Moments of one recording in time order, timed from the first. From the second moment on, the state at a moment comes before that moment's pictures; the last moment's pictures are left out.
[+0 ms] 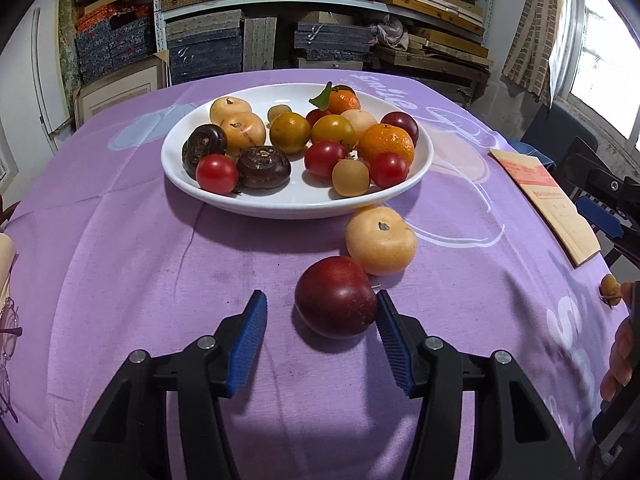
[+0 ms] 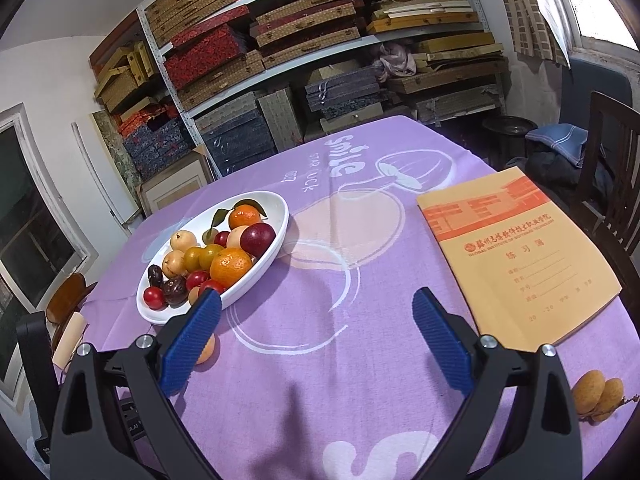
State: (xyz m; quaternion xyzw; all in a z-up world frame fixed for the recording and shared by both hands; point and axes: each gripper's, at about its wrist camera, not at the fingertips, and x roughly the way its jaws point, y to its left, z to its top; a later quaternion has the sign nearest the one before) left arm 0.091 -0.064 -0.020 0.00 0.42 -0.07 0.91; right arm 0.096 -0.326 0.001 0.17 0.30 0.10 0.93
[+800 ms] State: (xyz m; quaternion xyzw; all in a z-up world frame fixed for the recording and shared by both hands) left arm 0.065 -0.025 0.004 -0.01 0.37 -0.06 0.93; right arm 0.098 -0.282 -0.007 0.10 0.34 0.16 0.92
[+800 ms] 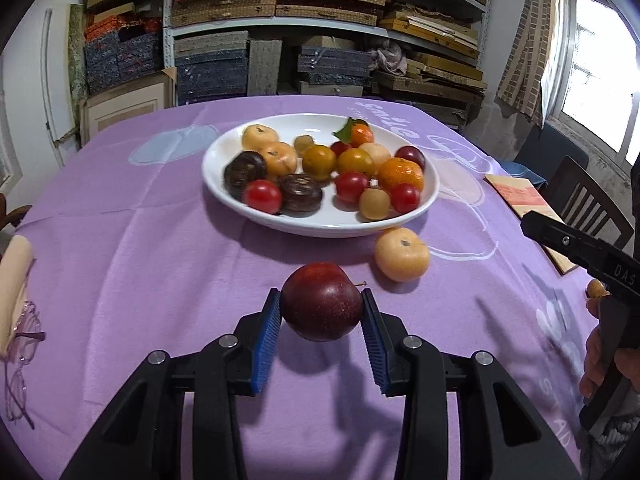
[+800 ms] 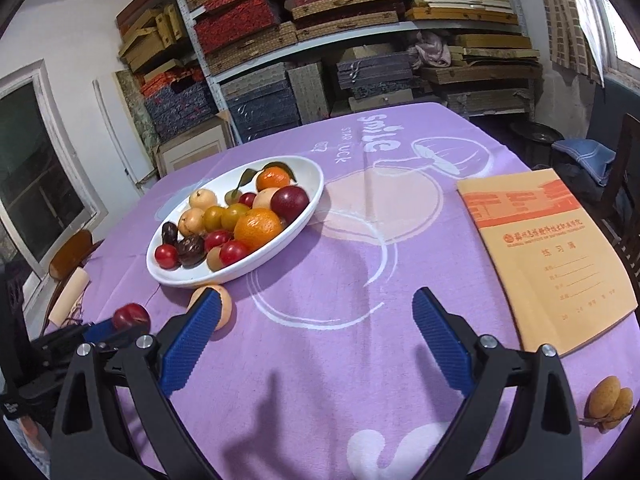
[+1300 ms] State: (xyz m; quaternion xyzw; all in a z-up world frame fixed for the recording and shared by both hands) left arm 0.053 0.034 -0.003 -0.04 0.38 -0.01 0.92; right arm 0.126 -0.171 -0.029 -0.04 0.40 0.19 0.90
